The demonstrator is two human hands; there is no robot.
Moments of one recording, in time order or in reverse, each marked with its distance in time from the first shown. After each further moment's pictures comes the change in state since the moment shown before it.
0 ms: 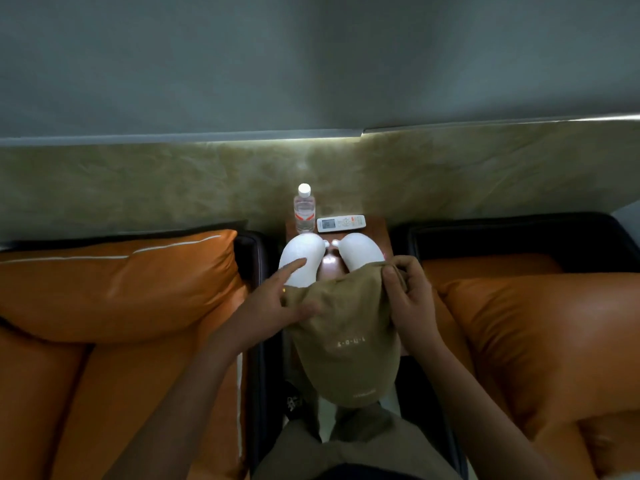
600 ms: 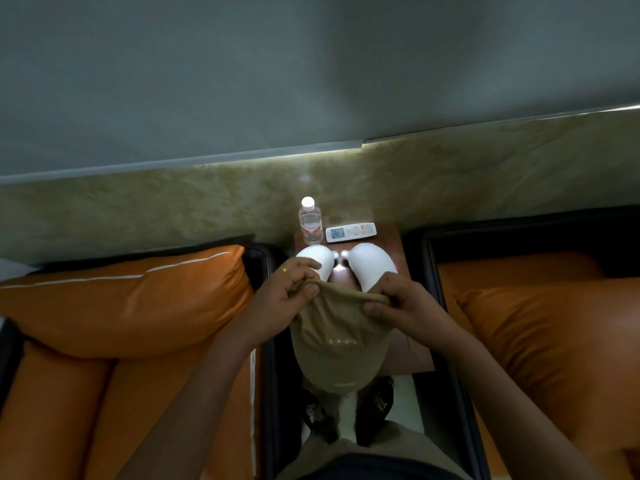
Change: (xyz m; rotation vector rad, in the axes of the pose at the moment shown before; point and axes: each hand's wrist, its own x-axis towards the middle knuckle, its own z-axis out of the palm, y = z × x) left_hand 0.053 0.025 -0.007 0.135 0.088 0.160; right_hand 0.060 0.017 -0.025 -0.160 -0.609 -0.052
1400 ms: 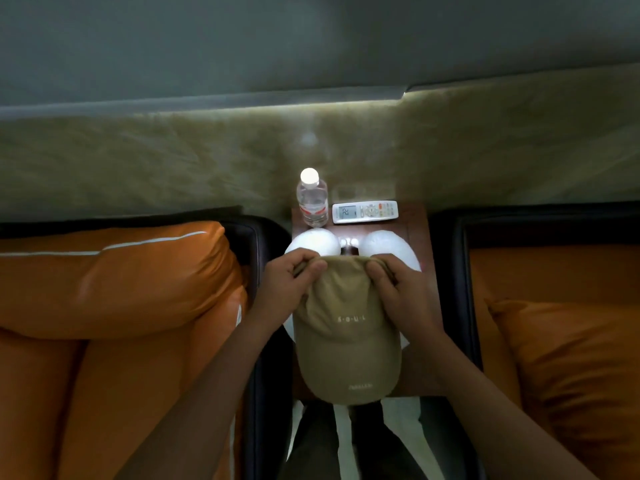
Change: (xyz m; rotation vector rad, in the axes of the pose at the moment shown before) left_hand 0.114 -0.133 0.054 -0.133 0.299 -0.204; right_hand 0.115 0.121 0.037 -0.053 0.326 0.168
